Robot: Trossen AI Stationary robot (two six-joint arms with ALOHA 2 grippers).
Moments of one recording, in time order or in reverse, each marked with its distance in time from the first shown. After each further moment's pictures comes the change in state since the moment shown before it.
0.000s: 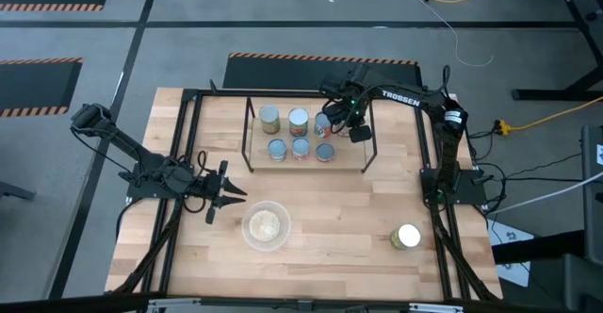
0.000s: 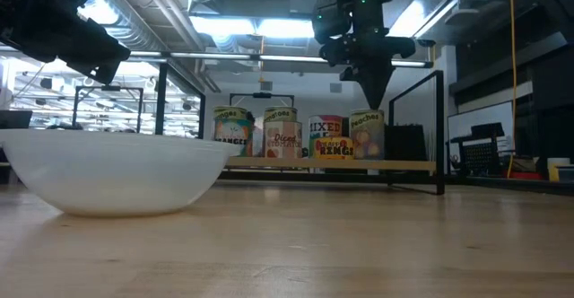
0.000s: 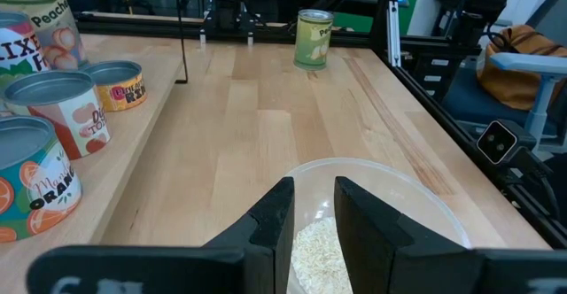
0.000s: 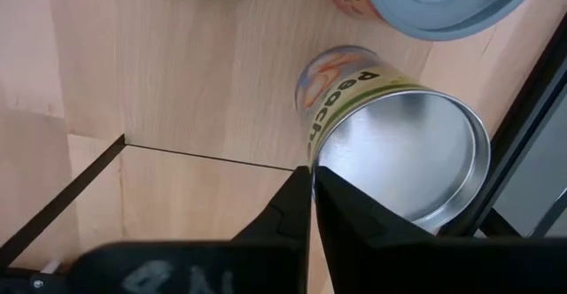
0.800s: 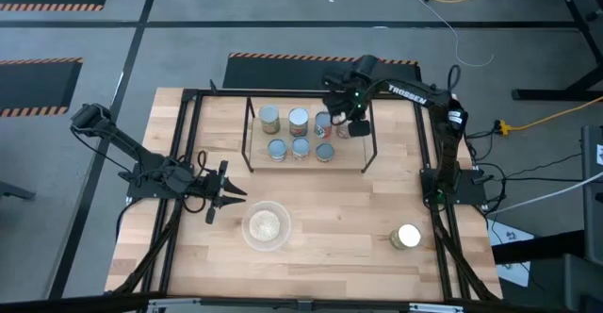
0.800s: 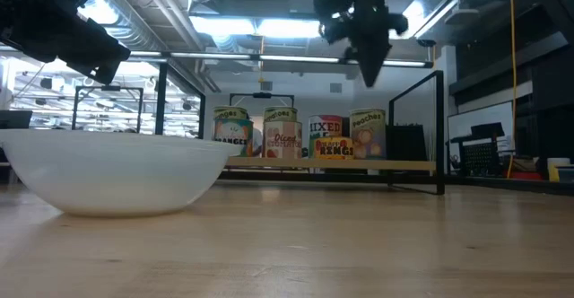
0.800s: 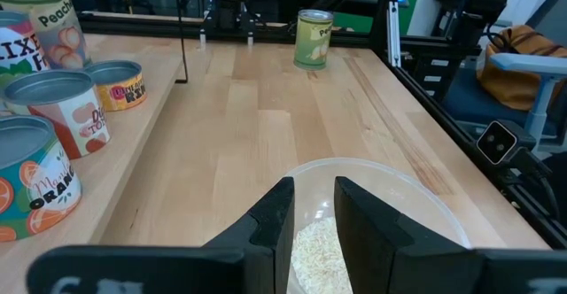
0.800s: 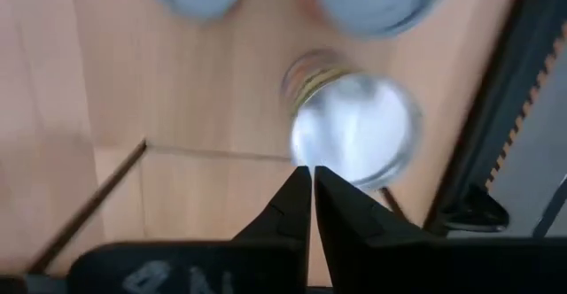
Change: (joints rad) left arm 0.000 0.000 0.000 0.000 0.000 -0.002; right arm 0.008 -0.003 0.159 -0.107 -0.009 0.086
